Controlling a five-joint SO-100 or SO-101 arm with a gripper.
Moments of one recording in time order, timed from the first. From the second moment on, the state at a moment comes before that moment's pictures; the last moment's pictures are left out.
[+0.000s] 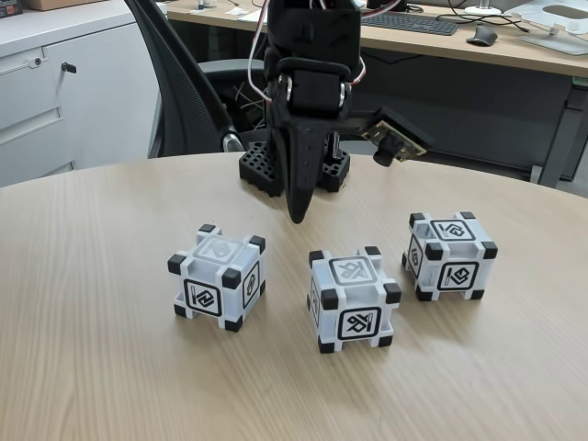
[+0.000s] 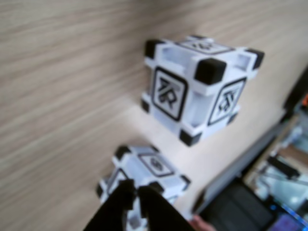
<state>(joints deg) 10.8 196.2 173.1 79.0 -6.6</state>
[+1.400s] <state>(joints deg) 10.8 196.2 173.1 79.0 -8.1</state>
